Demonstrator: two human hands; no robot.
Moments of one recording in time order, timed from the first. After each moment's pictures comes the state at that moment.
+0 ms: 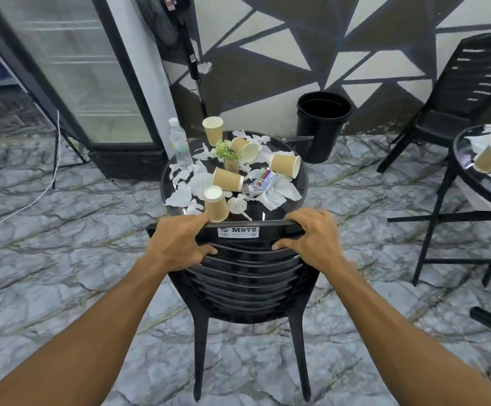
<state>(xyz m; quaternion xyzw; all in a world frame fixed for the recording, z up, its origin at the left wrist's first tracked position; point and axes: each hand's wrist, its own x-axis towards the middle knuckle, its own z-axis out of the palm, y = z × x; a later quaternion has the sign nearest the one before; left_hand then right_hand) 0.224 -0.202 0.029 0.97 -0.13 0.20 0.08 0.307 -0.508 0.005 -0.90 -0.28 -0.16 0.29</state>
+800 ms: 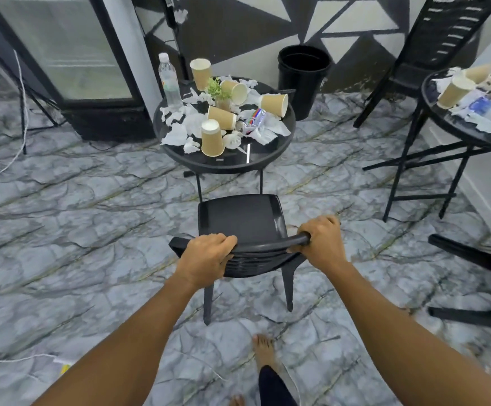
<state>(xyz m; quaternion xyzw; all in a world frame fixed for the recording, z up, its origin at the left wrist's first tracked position) 0.019 -0.258 -0.076 0.97 -0.21 0.13 0.08 0.098 -0.549 -0.083 -0.97 -0.17 -0.04 0.18</state>
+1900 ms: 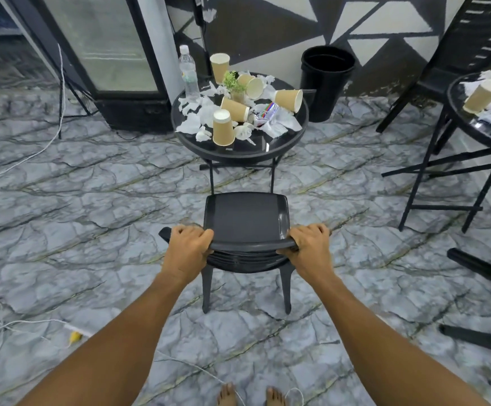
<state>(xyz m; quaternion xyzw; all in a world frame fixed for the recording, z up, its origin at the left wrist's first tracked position) -0.028 -0.270 -0.093 0.99 -0.04 0.10 0.04 0.062 -0.558 -0.124 -0.94 -0.24 -0.13 0.20</state>
